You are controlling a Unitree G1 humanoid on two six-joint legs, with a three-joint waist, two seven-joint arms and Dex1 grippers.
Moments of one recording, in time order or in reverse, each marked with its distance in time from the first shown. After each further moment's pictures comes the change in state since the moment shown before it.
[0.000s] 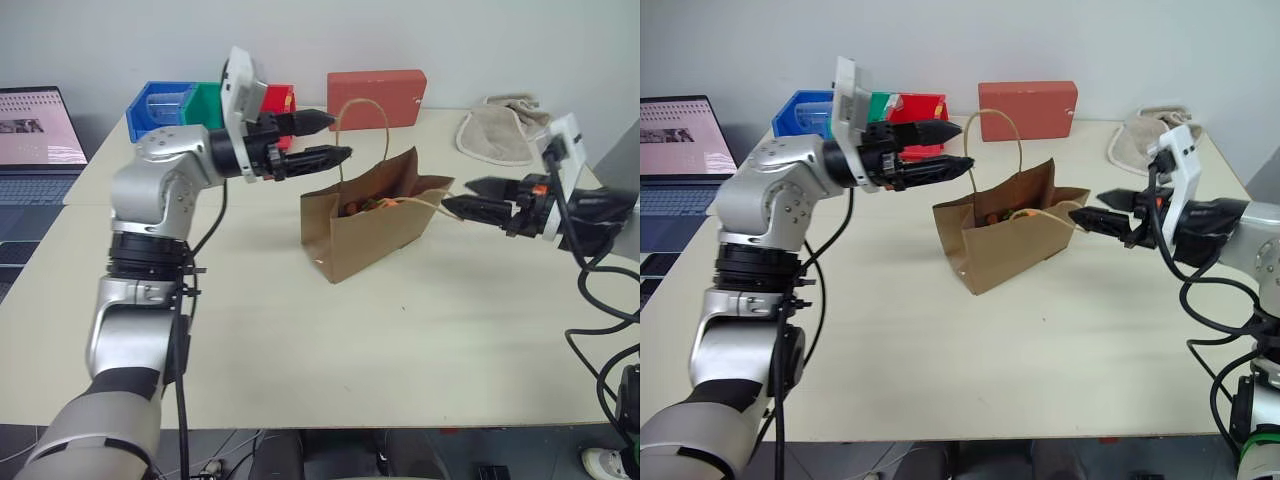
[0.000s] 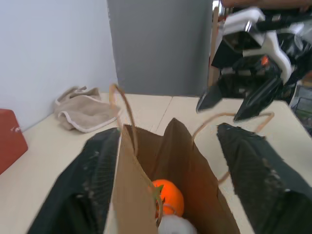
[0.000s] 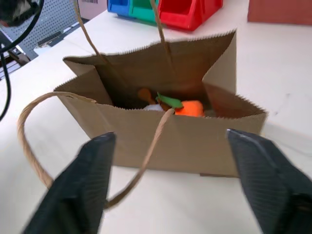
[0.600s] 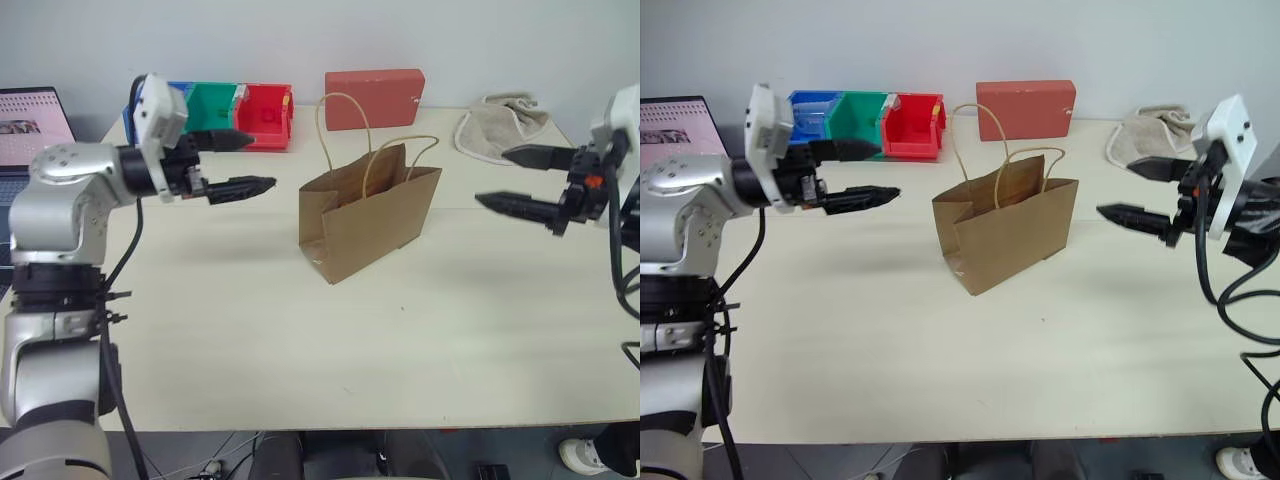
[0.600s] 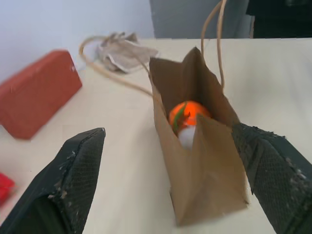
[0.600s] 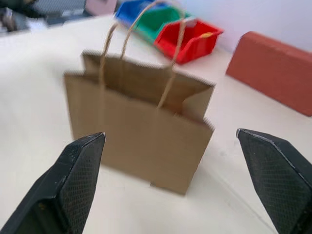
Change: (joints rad) left arm 0.221 0.252 0.095 -0.111 -0.017 0.040 -0.074; right arm 0.156 -0.212 0.031 -0.048 -0.134 -0.428 0.336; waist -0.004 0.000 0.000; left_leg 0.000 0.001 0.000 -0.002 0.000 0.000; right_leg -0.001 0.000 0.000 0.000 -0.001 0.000
